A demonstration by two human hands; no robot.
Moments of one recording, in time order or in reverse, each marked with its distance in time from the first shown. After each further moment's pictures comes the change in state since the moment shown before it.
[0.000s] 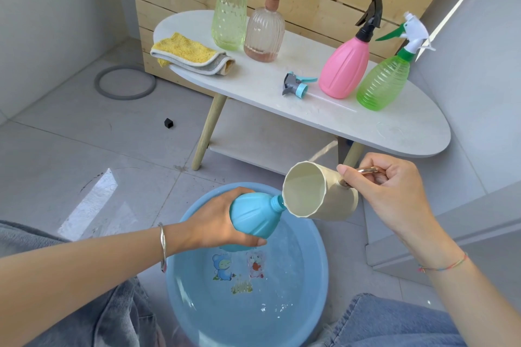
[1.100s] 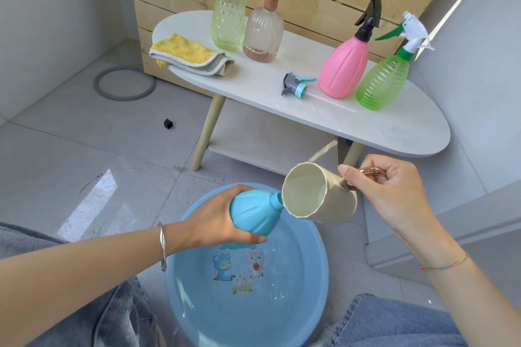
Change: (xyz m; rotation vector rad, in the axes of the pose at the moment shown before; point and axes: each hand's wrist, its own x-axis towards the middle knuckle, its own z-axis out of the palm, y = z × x) left_hand 0.004 -0.003 -0.002 -0.024 -0.002 0.011; right_hand 0.003 0.008 0.001 0.040 -0.013 0.098
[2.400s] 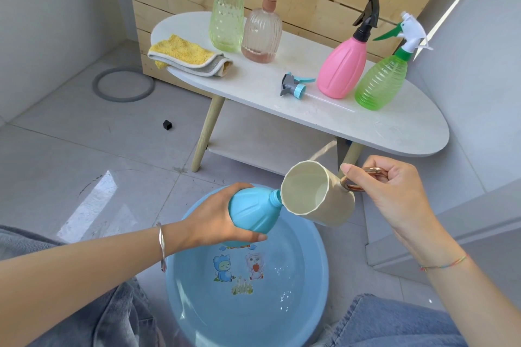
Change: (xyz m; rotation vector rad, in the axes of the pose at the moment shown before) left_hand 0.001 0.004 -0.001 -0.020 0.026 0.015; right_hand -0.002 -0.002 -0.001 0.151 0.041 0.073
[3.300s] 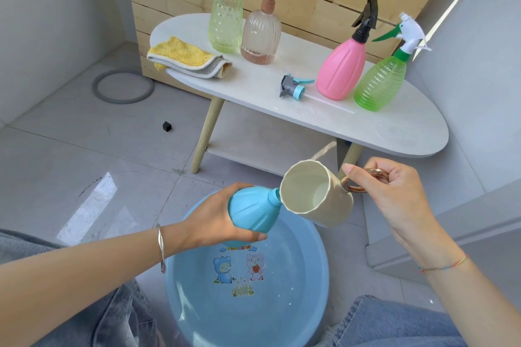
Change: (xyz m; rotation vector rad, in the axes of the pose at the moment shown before) left_hand -0.001 0.003 -0.002 0.004 0.018 -0.003; right_hand -0.001 0.000 -0.001 0.029 -0.016 0.040
